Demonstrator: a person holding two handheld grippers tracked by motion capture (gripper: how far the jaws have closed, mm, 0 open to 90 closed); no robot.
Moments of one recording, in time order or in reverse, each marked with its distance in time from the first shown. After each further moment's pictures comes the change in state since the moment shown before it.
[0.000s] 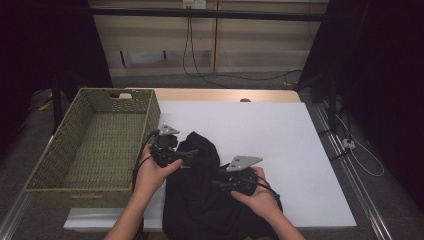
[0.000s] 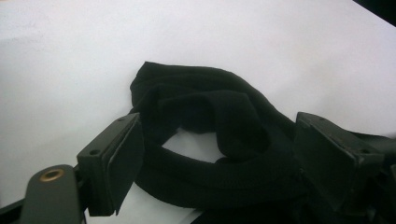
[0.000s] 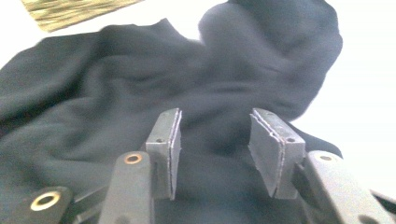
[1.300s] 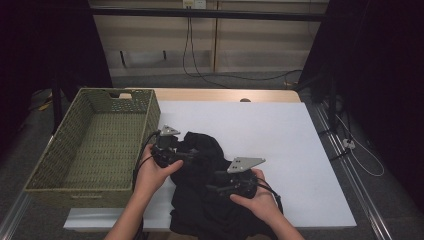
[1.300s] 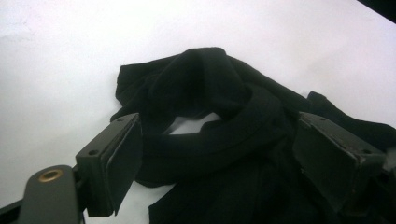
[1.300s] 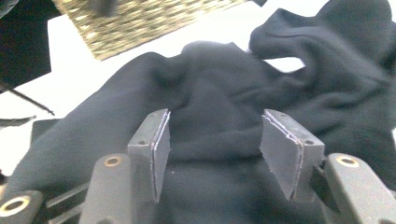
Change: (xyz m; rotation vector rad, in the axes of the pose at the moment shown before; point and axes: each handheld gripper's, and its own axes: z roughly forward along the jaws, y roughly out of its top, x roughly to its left) left arm 0.001 -0.001 0.001 0.018 -0.016 0.010; right arm 0.023 0.009 -0.003 -0.051 0.137 0.010
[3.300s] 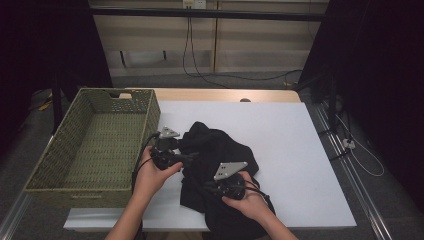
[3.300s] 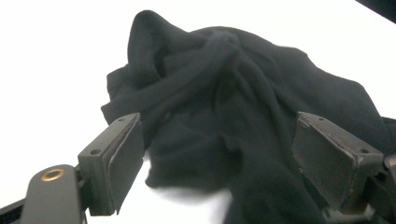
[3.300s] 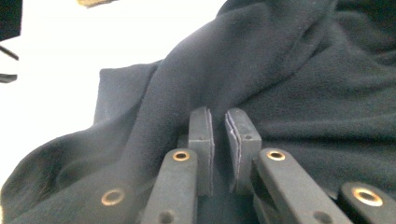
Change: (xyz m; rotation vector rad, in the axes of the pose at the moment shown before) left arm -0.003 -0.003 -0.004 -0.026 0.003 0.005; right arm -0.002 -0.013 0.034 0.103 0.029 -0.100
